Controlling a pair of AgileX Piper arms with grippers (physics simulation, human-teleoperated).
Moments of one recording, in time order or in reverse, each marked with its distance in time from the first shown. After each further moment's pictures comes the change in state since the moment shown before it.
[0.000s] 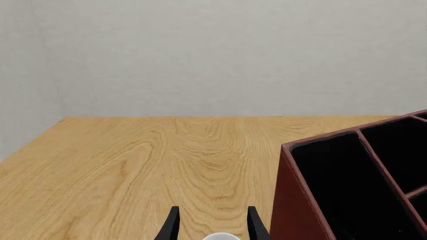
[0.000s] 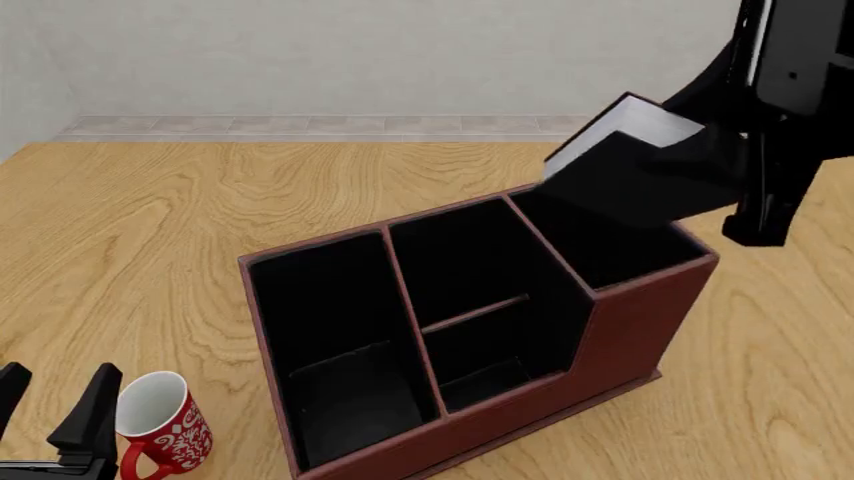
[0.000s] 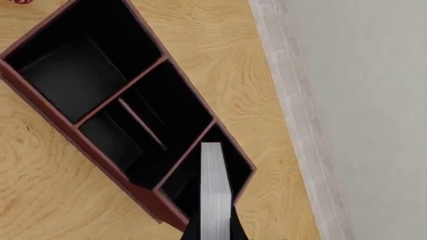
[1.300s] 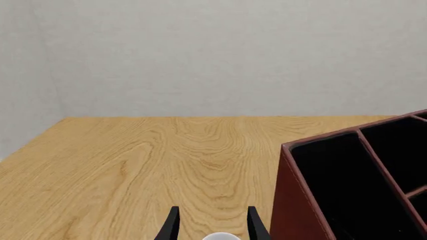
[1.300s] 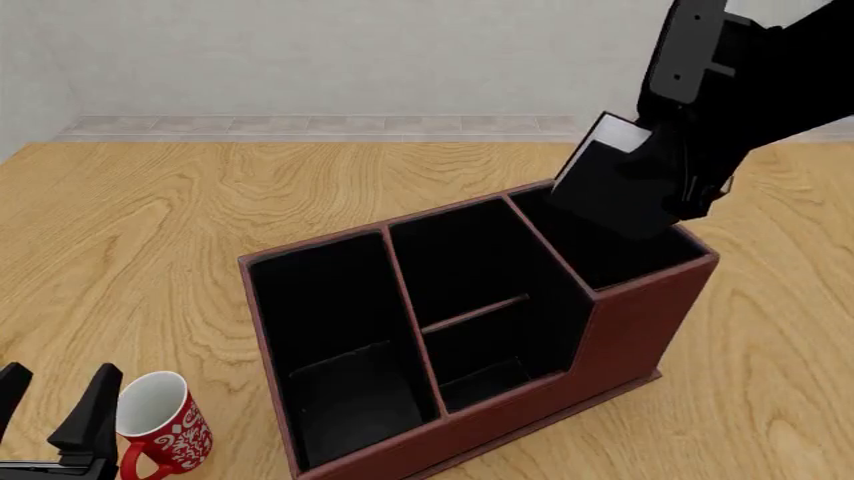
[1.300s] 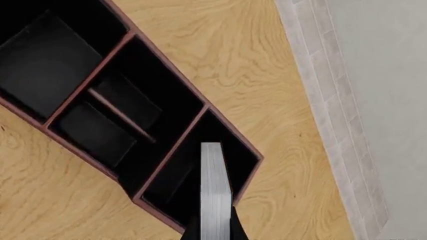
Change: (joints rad) left arm 0.000 0.000 0.002 -0.002 0.000; right arm -0.120 0.173 -0.032 0.000 0.024
